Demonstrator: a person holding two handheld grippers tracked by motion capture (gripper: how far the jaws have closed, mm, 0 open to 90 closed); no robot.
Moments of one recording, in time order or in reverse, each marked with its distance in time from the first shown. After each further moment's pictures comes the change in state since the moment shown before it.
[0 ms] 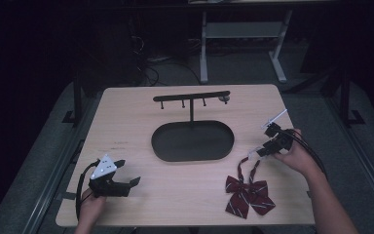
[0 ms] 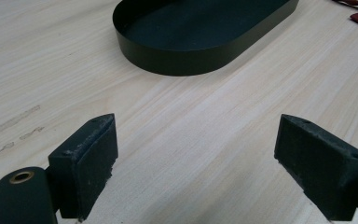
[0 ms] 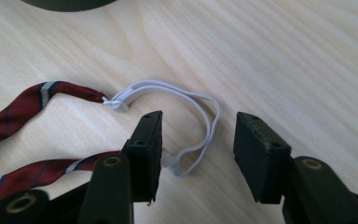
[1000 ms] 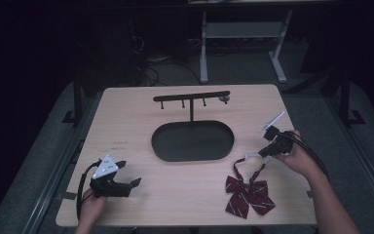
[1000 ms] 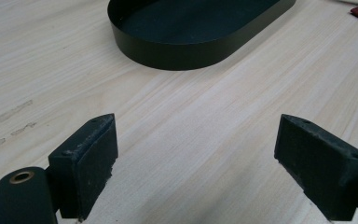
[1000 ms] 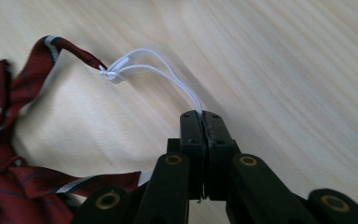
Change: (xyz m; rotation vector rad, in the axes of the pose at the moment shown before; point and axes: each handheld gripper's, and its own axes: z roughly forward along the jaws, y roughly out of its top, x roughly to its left) left arm -0.001 -0.001 0.003 0.016 -0.008 0.000; right arm 0.013 -0.002 -0.007 0.027 0.040 -0.080
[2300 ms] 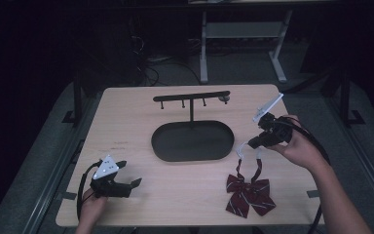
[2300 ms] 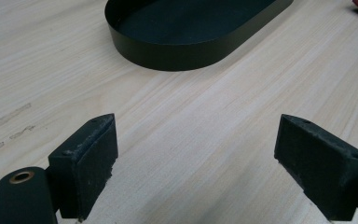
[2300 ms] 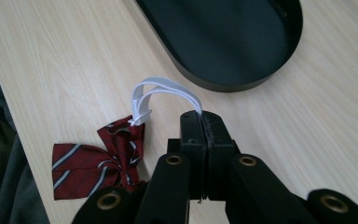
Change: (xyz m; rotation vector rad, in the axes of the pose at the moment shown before) left arm -0.001 0.000 0.001 -0.002 0.000 0.010; right arm 0.062 0.048 -0.084 -0.103 0.053 -0.192
